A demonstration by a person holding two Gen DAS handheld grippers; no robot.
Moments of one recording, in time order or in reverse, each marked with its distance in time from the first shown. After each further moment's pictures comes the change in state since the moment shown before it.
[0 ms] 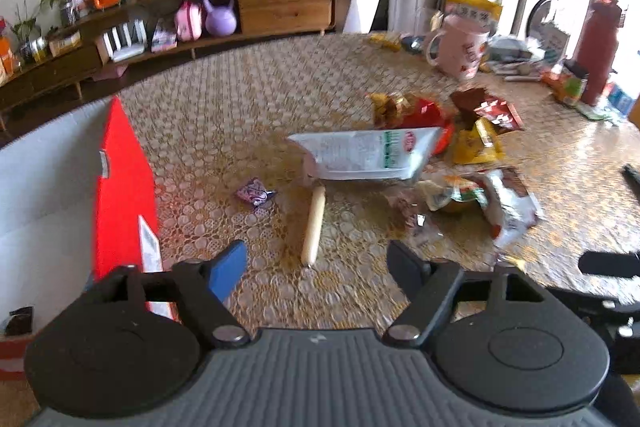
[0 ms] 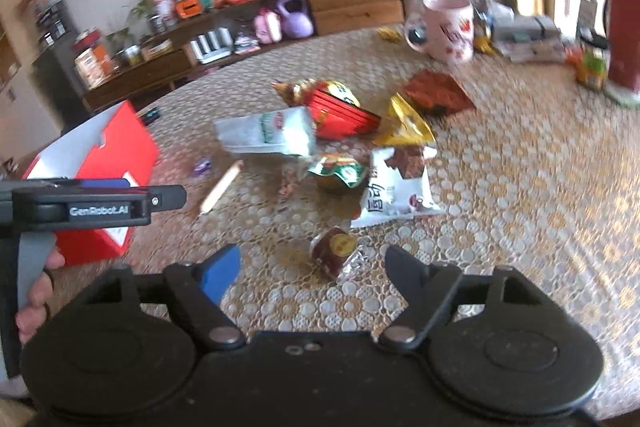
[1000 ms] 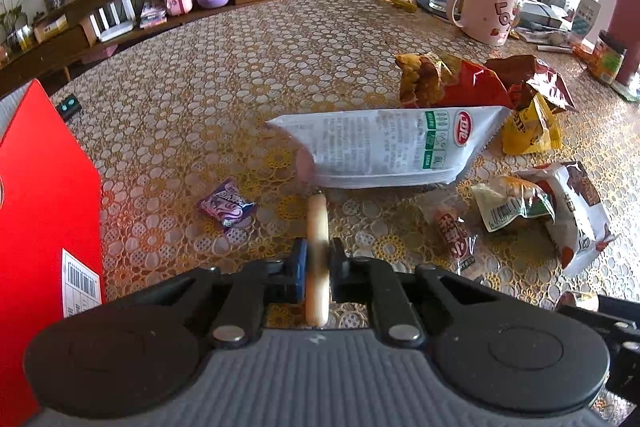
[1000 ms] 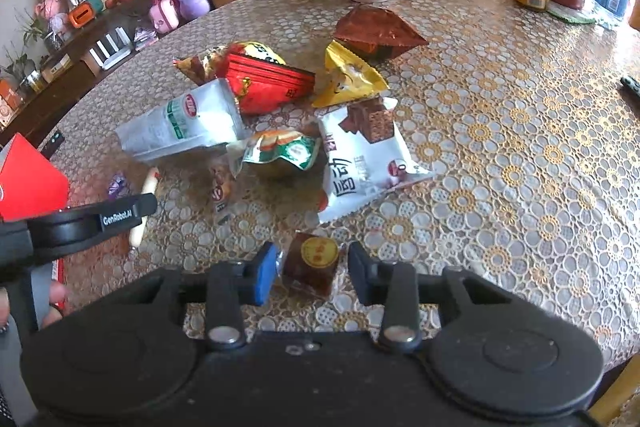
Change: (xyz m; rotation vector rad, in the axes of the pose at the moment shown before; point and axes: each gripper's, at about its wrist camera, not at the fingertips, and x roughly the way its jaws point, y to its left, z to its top) left arm 0.085 0.000 0.016 0.030 0.068 0.008; right arm 0.061 0.006 0.009 0.237 0.091 -0.222
